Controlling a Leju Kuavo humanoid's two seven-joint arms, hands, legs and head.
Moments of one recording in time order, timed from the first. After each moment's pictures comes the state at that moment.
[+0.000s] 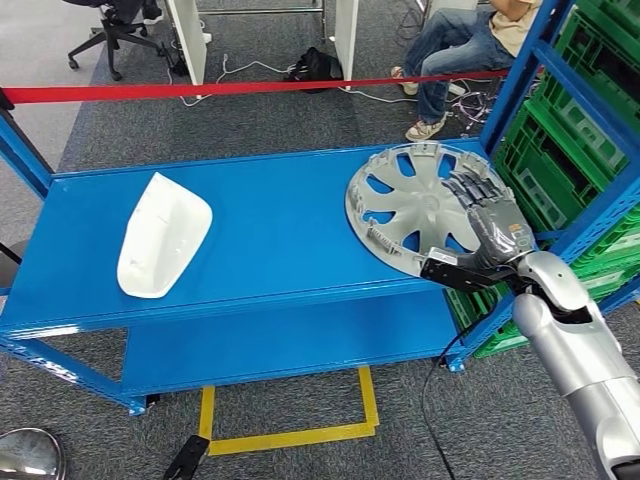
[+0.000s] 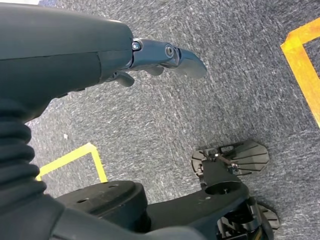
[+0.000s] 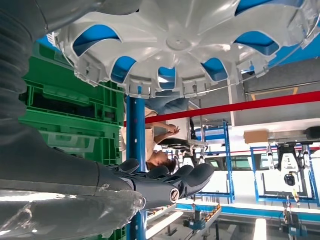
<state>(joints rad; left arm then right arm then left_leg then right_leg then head) -0.16 -0.18 0.97 -0.21 -1.36 0.11 -0.09 -0.56 -0.40 0.37 -1.09 0.85 -0.15 -0.35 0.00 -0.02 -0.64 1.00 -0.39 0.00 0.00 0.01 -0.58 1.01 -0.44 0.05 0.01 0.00</state>
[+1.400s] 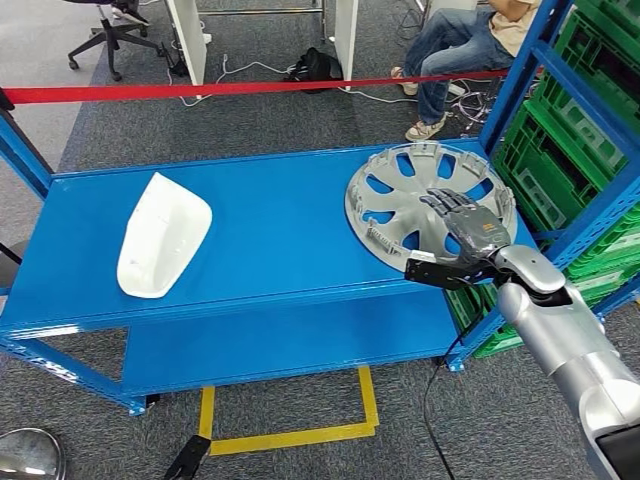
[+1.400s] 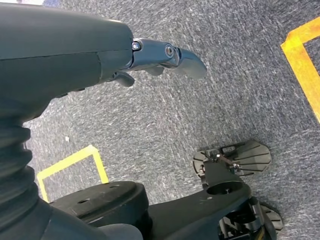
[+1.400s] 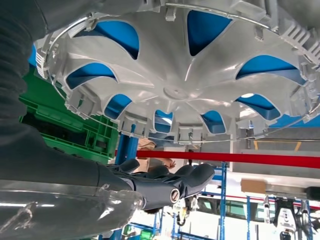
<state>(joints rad) -0.16 -0.18 0.96 -0.21 -1.36 0.11 -0.08 -0.69 -0.36 0.50 -0.88 0.87 -0.05 -0.34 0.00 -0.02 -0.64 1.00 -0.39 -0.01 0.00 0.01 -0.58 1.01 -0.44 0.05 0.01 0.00</state>
